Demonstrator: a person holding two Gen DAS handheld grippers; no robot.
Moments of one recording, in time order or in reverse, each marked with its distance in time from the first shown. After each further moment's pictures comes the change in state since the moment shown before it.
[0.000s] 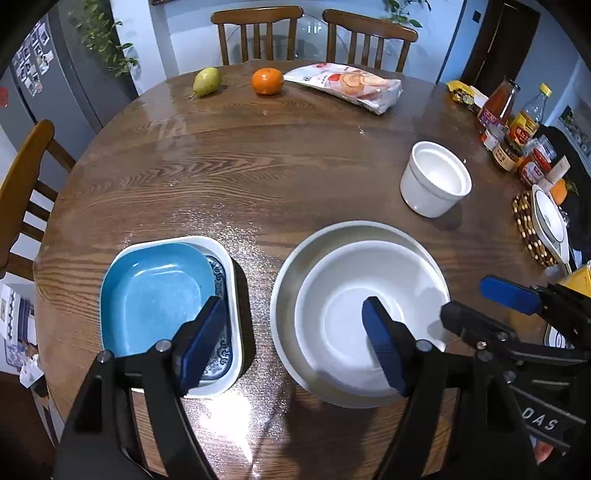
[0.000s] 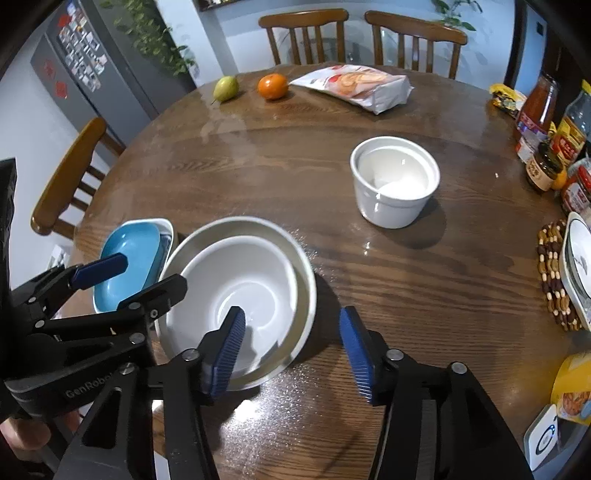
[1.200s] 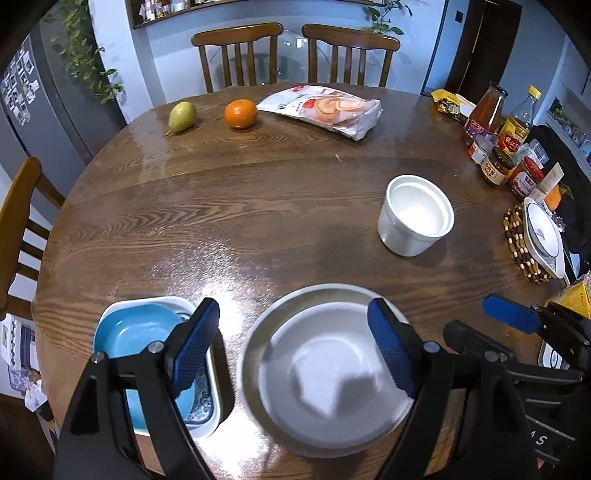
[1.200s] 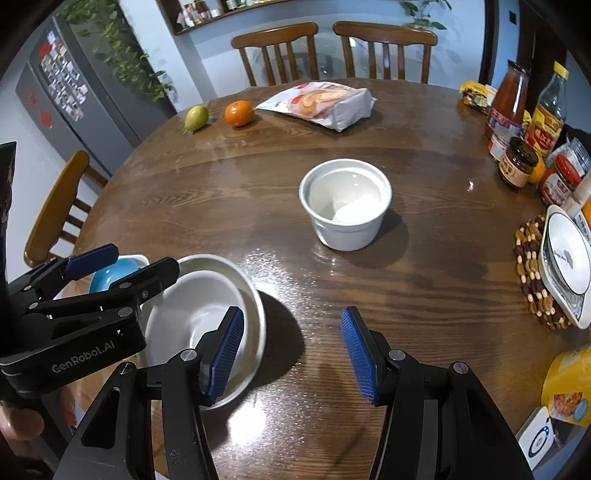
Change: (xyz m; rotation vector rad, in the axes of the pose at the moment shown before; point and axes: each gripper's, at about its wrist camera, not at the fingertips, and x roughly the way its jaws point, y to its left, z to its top) left arm 0.004 -0.031 0.041 0.066 -0.053 -0.017; right arm -0.011 -0.034 0.012 0.082 -0.055 -0.030
